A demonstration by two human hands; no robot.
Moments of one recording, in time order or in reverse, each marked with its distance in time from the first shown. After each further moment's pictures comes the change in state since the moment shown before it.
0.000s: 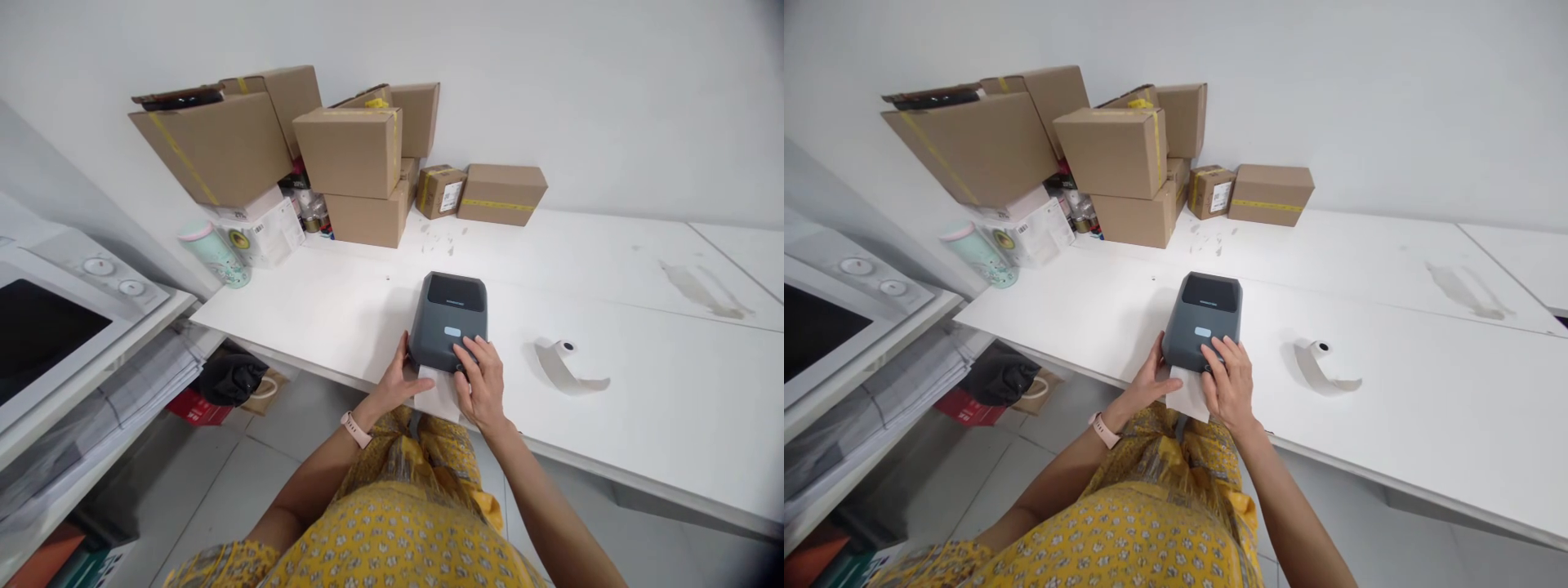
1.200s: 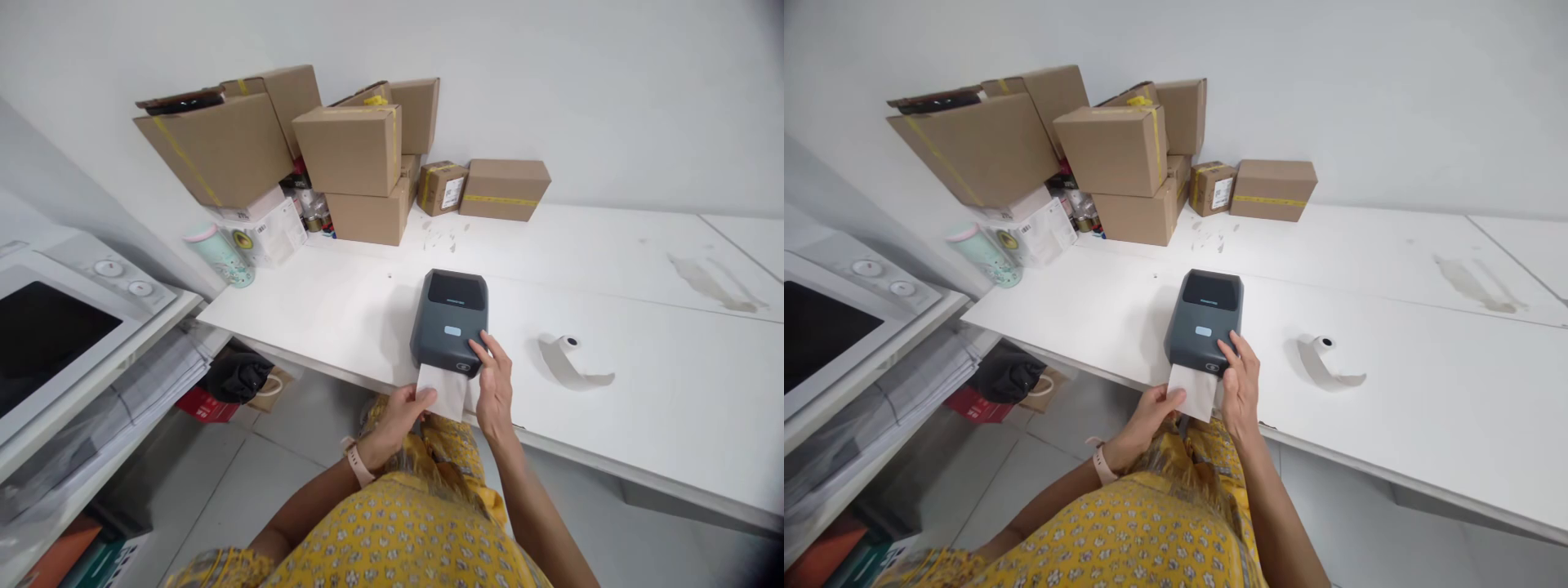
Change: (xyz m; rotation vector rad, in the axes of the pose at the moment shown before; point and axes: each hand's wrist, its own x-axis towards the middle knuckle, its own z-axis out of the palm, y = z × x) left_hand -0.051 0.001 0.040 -0.043 0.219 -0.382; right_hand -0.008 -0.017 -0.014 0.339 0.023 0.497
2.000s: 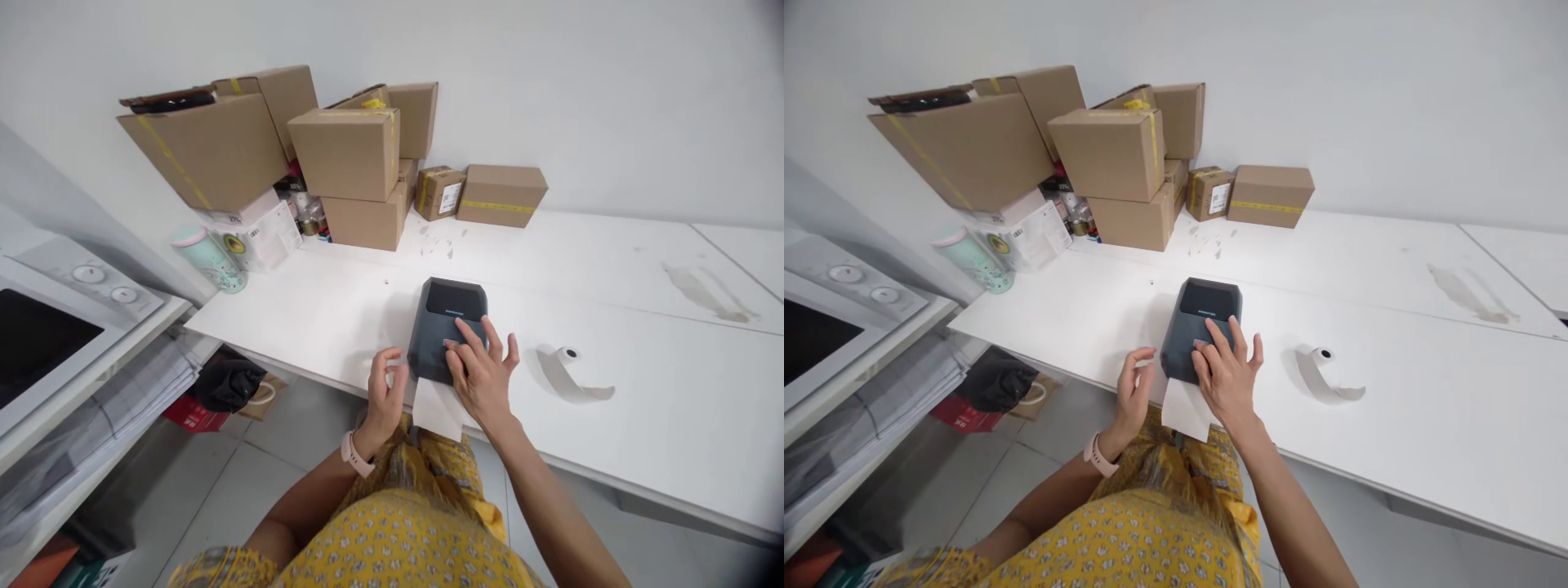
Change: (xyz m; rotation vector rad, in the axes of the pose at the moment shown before) left_hand 0.026 0.041 -0.015 0.271 0.353 0.530; right_hand 0.053 -0.015 0.012 -0.478 -0.047 -0.314
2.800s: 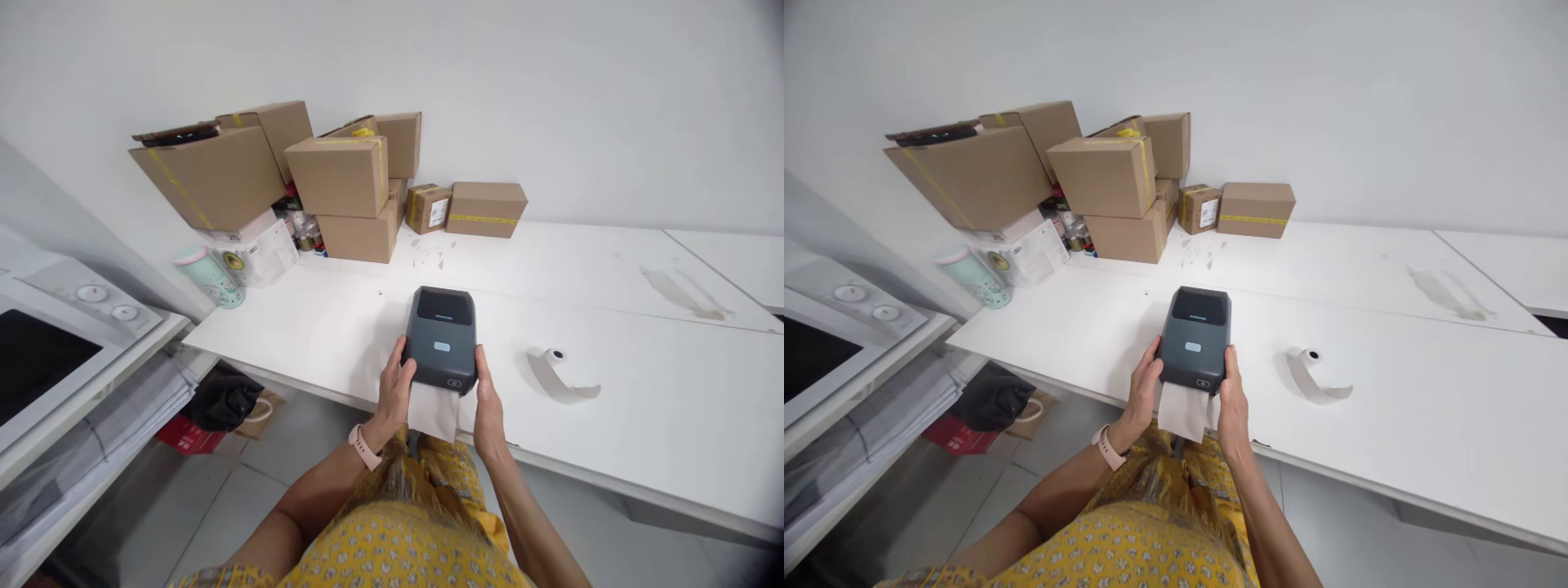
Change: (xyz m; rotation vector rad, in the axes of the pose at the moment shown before) left_hand 0.014 0.011 0.023 -0.180 -0.184 -0.053; right_hand -0.050 -0.007 -0.010 0.791 -0.033 0.711
